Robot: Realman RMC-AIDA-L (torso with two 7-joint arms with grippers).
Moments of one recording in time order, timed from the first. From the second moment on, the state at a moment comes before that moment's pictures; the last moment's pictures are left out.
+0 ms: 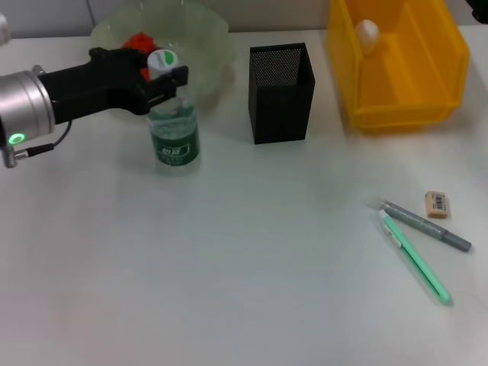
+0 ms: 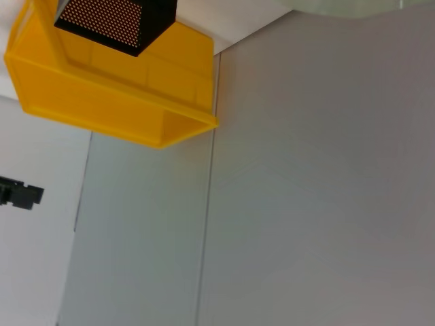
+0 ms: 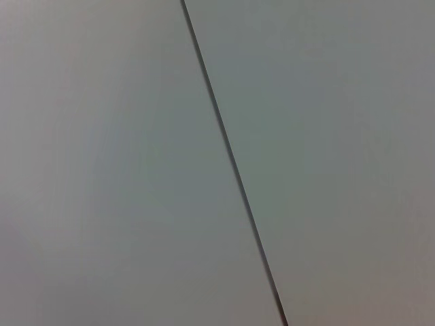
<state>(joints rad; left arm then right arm) -0.36 -2.08 1.18 1.02 1.65 1.08 -1.58 0.54 2.08 -0.65 -0.38 -1.10 -1.16 0.98</state>
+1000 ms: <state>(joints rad) -0.33 -2.07 1.21 1.04 1.55 1.08 -1.49 0.45 2.08 -0.84 -0.96 -1.62 -1.34 1.66</state>
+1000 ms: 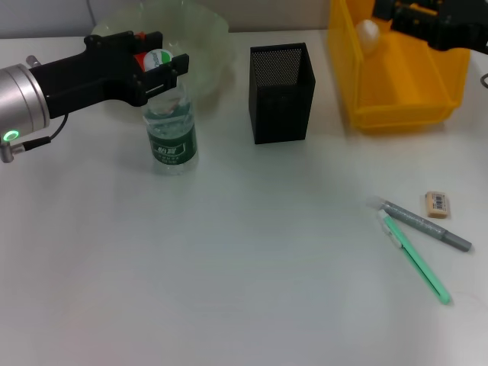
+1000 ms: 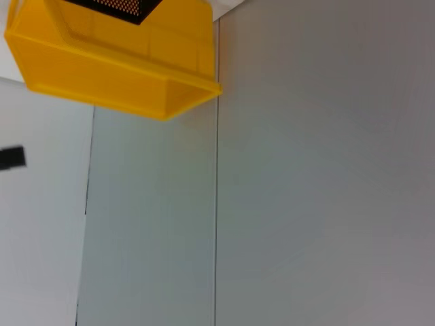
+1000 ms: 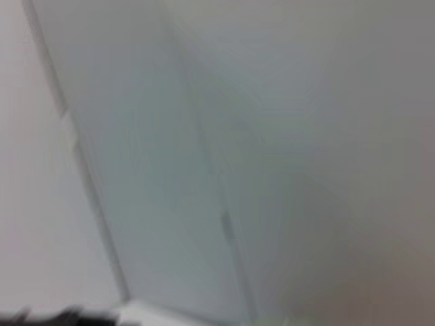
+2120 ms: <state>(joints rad) -0.35 -2.07 1.12 1.03 1.42 1.15 -1.50 0.65 2.08 -1.01 -1.44 -2.63 -1.82 2.56</state>
